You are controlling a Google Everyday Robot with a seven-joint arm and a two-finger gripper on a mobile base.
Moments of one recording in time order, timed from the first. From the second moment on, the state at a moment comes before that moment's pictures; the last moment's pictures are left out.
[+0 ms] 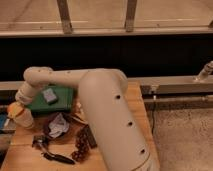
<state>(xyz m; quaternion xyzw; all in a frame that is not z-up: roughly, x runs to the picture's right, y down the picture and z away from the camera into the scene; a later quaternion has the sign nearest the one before) -0.464 0.103 0.742 -0.45 -0.32 0.16 0.82</state>
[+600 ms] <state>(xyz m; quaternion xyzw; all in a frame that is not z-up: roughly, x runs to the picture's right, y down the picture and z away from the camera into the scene) -0.463 0.103 0.743 -0.45 -0.32 0.17 0.82</state>
